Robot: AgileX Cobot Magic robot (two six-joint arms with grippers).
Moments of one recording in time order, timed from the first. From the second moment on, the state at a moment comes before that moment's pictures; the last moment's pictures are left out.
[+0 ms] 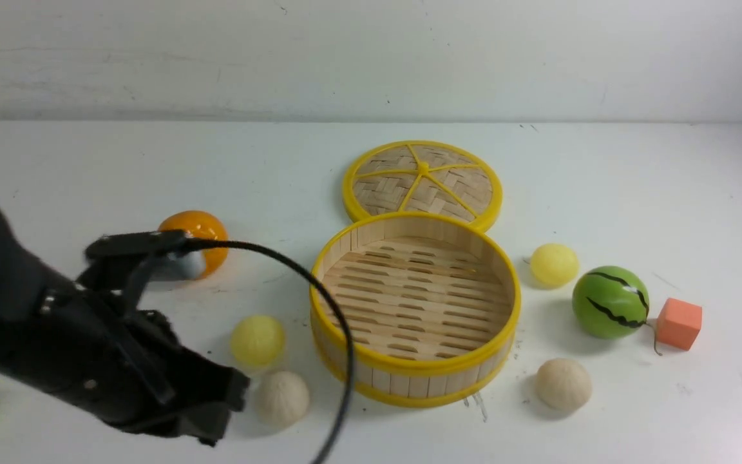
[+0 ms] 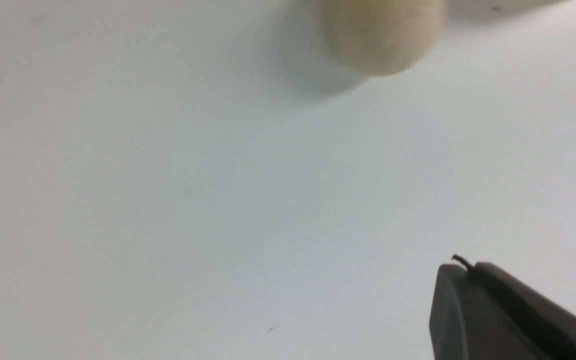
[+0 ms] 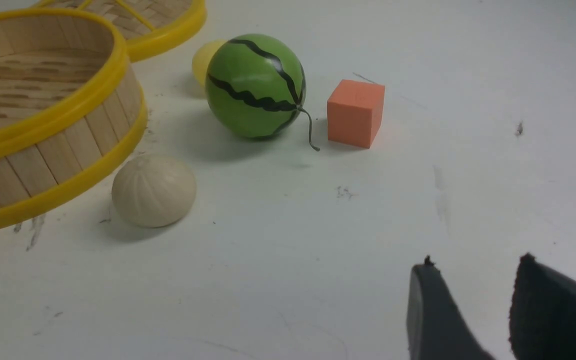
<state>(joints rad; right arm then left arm) 0.01 -0.01 0.02 -0.03 0.38 0.10 -0.39 1.29 -0.86 -0.37 0.82 0.06</state>
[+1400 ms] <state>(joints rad) 0.01 -0.01 0.02 -0.03 0.38 0.10 -0.48 1.88 -1.27 -0.11 0.84 -0.02</state>
